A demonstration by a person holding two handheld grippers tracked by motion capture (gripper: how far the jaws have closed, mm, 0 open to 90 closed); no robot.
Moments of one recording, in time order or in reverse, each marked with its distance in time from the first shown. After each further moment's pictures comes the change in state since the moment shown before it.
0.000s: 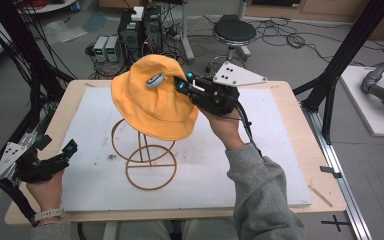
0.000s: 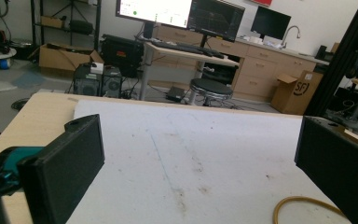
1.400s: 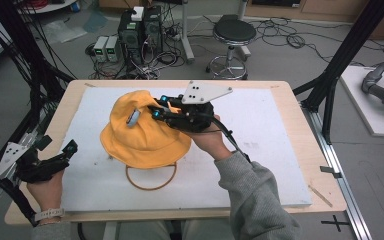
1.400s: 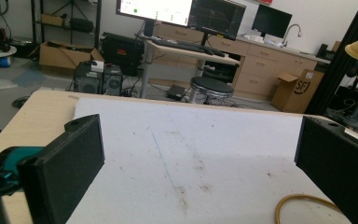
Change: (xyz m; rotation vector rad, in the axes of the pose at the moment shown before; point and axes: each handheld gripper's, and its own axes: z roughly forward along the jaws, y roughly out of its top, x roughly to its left) left arm 0.001 -0.001 0.001 0.005 0.003 -0.004; right arm 0.034 -0.023 0.030 0.142 0.191 -0.042
